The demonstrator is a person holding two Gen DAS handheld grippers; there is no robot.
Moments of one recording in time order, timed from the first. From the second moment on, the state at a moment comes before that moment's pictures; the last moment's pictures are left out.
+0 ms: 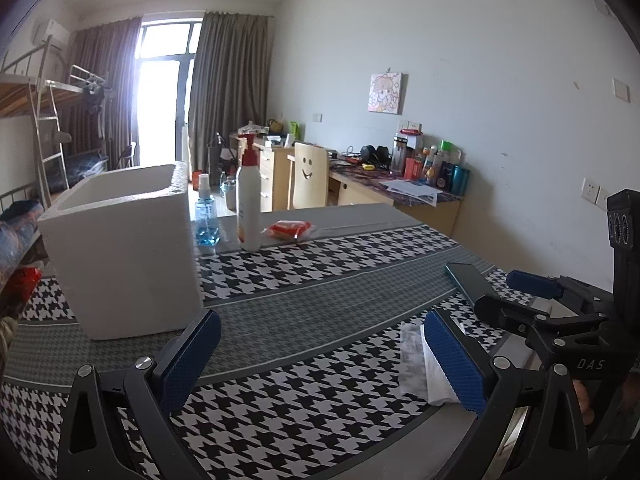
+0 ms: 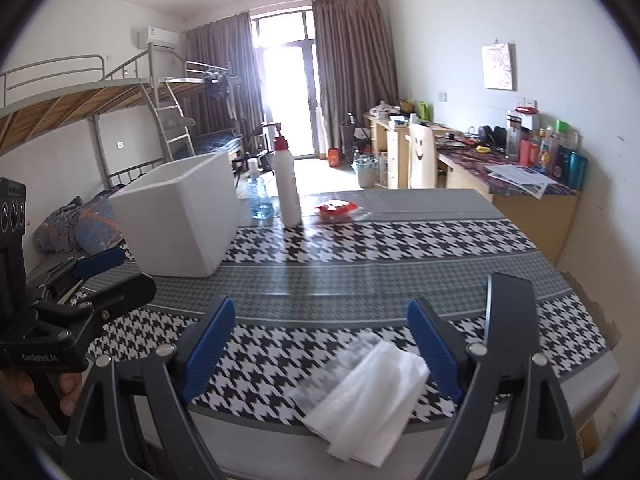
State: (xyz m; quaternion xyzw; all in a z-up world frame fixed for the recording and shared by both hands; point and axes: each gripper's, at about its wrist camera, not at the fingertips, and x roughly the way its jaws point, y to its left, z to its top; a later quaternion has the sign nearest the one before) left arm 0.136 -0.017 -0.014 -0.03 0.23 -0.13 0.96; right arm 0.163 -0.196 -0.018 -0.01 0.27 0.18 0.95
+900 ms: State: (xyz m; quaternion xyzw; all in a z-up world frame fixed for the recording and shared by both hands) left arm 0.156 -0.053 -0.048 -0.02 0.29 -0.19 0.94; right arm 0.153 -0.223 -0.063 -0.01 0.33 0.14 0.93
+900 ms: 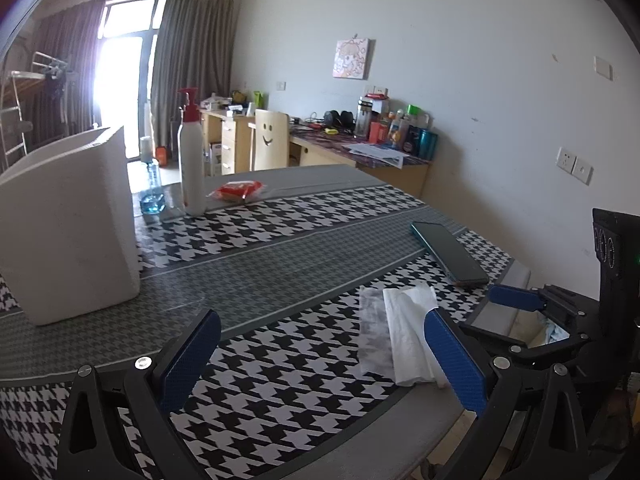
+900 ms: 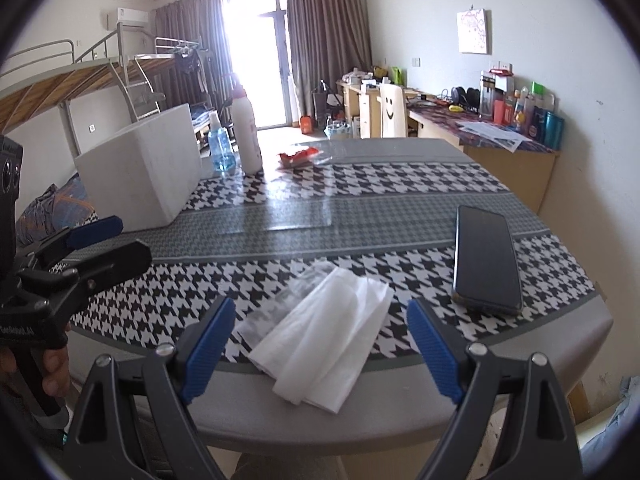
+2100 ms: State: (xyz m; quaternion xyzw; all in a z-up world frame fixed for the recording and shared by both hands) left arm 0.164 -0.067 -0.070 0.00 0.32 -0.20 0.93; right arm 0.173 -0.225 -0.101 0.01 0.41 0.16 0.90
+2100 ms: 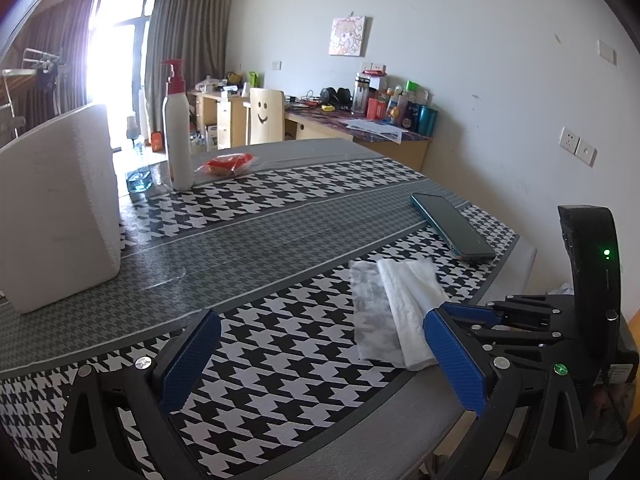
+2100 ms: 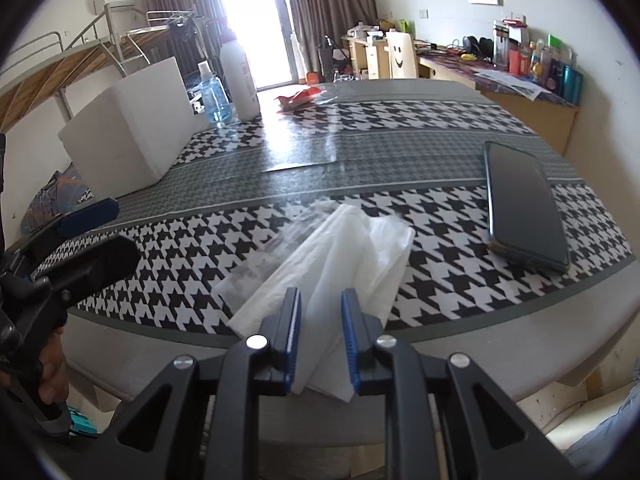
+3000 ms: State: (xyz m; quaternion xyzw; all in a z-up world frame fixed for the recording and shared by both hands) left arm 0.181 -0.125 -0.095 0.03 0.38 -0.26 0.89; right arm 0.181 -0.256 -0.102 0.09 0.41 0.20 0.89
